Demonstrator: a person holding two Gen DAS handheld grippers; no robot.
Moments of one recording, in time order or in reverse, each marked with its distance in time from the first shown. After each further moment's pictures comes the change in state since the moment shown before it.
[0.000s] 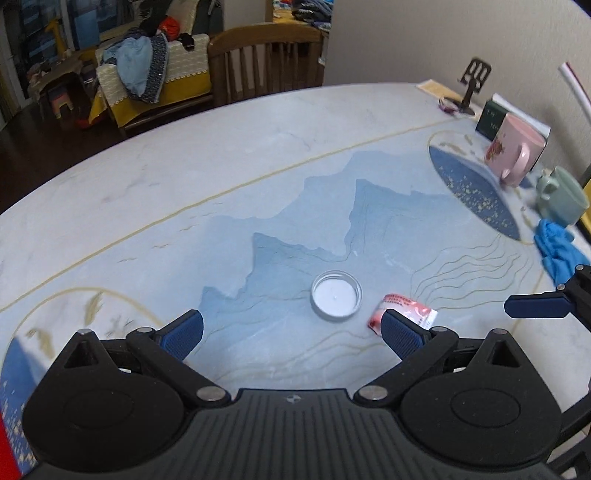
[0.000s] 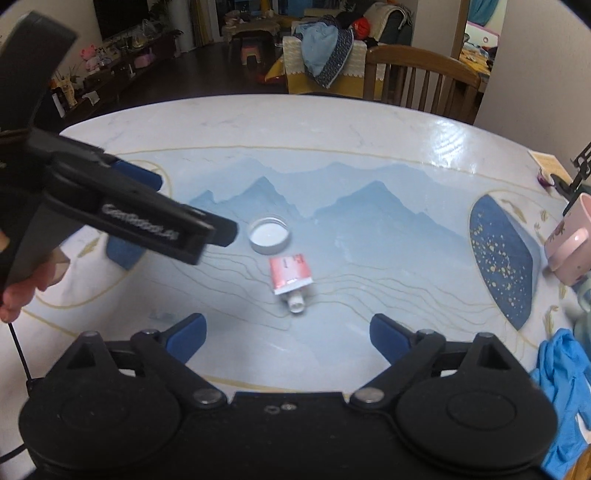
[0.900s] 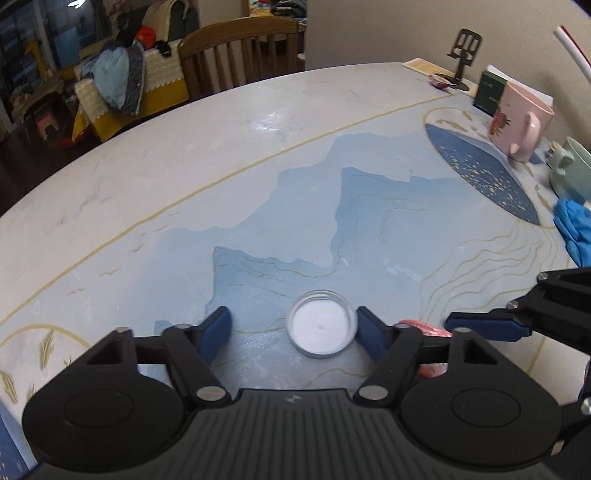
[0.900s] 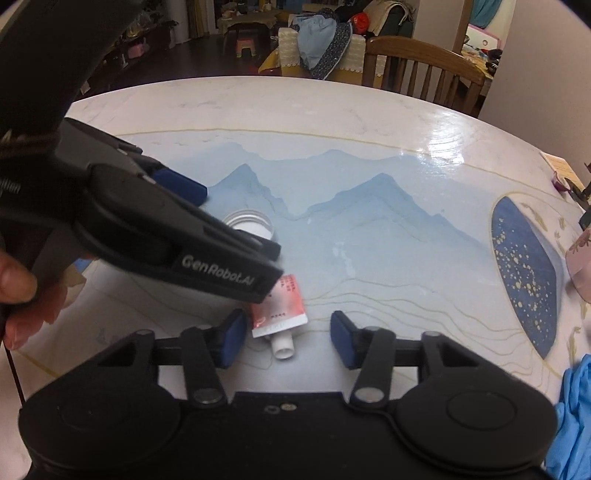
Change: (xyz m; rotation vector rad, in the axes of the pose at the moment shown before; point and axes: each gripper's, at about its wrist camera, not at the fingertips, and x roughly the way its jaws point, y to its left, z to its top) left arm 0.045 -0.022 0.005 0.096 -0.014 0.002; right arm 0.051 -0.001 0.009 -0.022 0.000 -0.042
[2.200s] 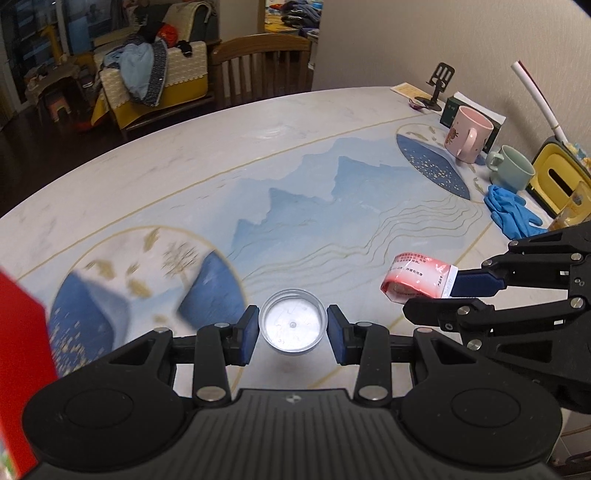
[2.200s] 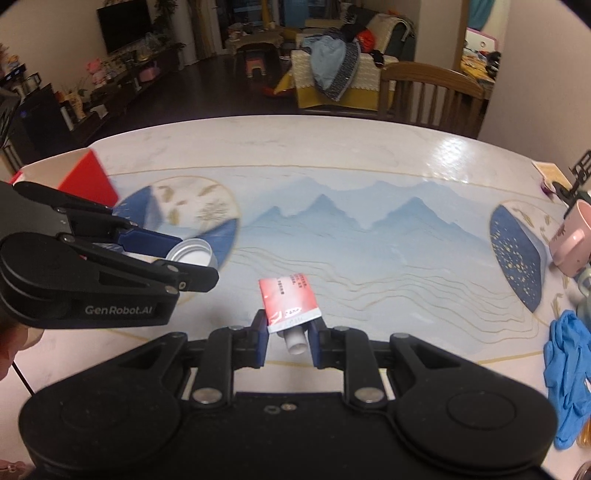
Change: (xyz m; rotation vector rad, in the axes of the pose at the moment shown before) left arm -0.172 0.043 -0.087 -0.092 -0.012 -0.035; right arm -0.121 0.087 -0.008 0.033 -0.047 0.069
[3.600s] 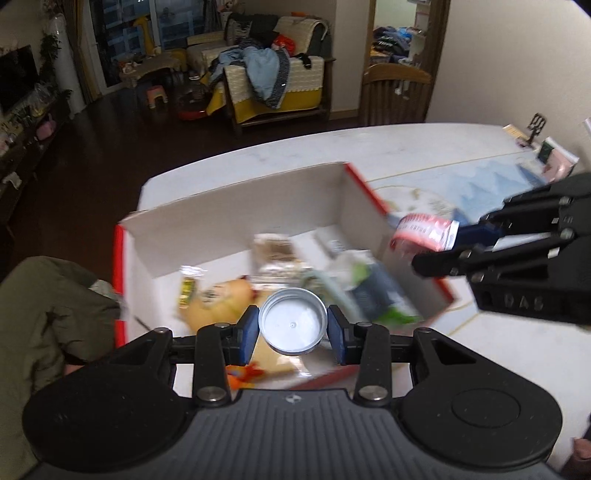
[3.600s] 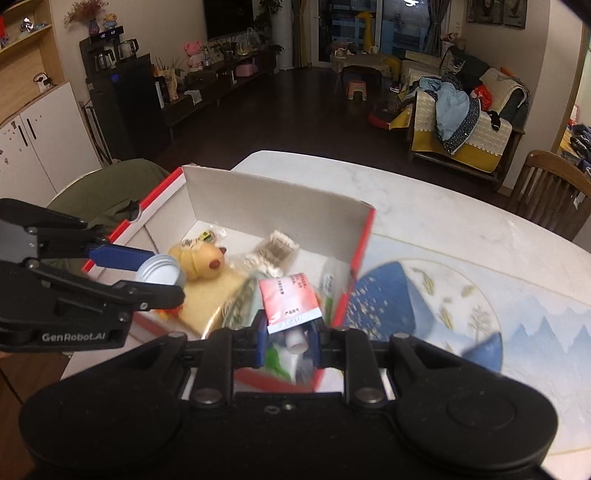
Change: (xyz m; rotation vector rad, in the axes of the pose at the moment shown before) left arm -0.168 0.286 -0.131 -0.122 -0.059 0.206; right arm 0.043 0.321 0.090 -0.215 -0.044 0.114
